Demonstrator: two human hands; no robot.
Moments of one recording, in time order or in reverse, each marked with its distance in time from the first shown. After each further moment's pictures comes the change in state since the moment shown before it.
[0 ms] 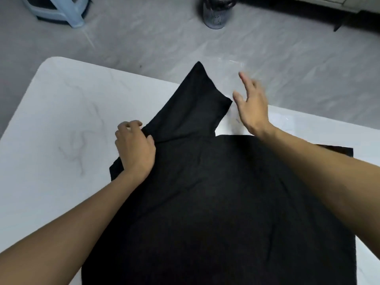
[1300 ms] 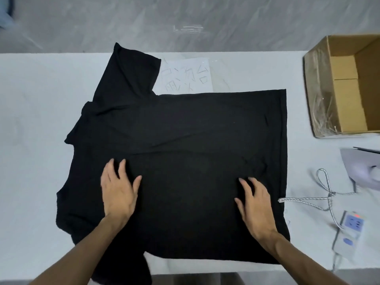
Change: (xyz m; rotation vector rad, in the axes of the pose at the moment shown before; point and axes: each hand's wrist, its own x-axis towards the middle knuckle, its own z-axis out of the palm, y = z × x) left_hand -0.264 -0.002 0.045 0.359 -0.230 0.267; right_hand -0.453 0.178 -0.135 -0.423 -0.262 0.271
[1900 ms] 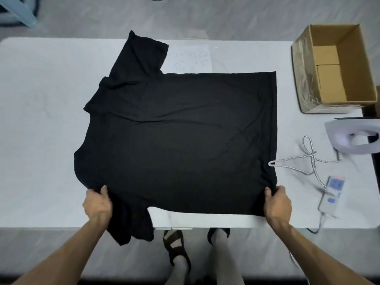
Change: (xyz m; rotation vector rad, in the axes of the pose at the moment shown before) left_hand -0.124 -0.072 -0.017 -0.568 -0.108 -0.867; right_hand -0.098 0.037 -0.010 0.389 0.057 0.778
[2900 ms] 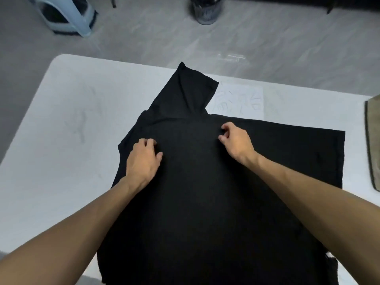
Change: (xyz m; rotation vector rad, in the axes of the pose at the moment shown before) left_hand 0.097 0.213 0.011 0.417 -0.018 0.758; right_hand 0.078 -0.388 0.103 -0.072 -0.408 -0.774
